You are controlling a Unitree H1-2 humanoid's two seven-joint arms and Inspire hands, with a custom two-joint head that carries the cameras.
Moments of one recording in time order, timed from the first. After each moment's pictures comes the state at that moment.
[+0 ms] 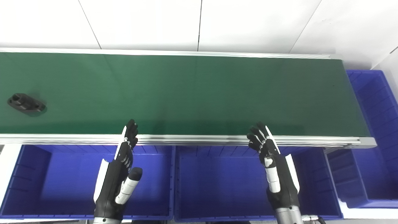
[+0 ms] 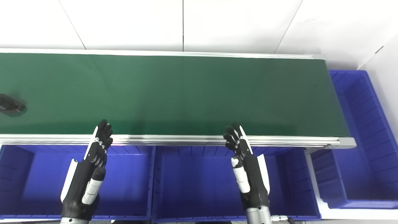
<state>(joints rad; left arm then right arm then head) 0.68 0.02 -0.23 -0.44 0.12 -0.23 -0.05 0.62 0.00 0.19 -0.40 -0.11 -0.09 0.01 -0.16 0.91</state>
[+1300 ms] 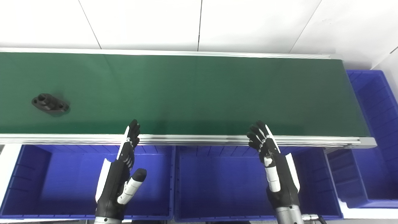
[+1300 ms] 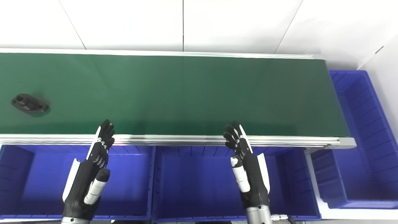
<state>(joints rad) 0.68 0.02 -0.24 -0.44 0.14 -0.23 -0.05 0.62 0.00 0.19 -0.41 -0.11 -0.09 0.01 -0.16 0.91</state>
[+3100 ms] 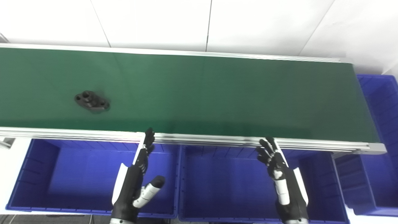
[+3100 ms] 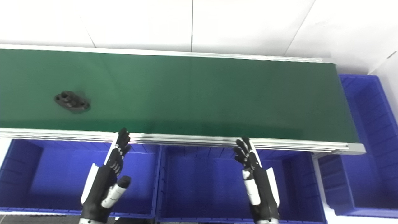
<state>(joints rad) 0.68 -0.02 -0.27 -0.29 0.24 -0.36 -0.01 0.62 -0.08 0.15 -0.27 0.00 -0.17 0.03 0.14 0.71</state>
